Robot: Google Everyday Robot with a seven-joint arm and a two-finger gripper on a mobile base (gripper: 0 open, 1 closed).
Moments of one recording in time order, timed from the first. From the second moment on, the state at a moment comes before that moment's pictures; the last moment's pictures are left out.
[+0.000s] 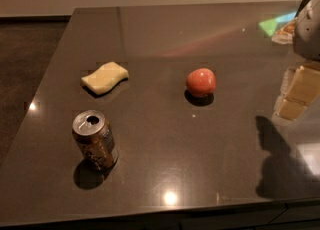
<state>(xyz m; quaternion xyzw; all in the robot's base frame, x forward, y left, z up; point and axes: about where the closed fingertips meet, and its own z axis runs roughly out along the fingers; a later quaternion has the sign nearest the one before) 0.438 -0.217 0.977 -0.60 0.78 -0.03 0.16</state>
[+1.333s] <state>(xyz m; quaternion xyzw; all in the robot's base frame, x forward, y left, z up) 0.494 -0.168 0.978 -0.65 0.73 -0.03 0.18</state>
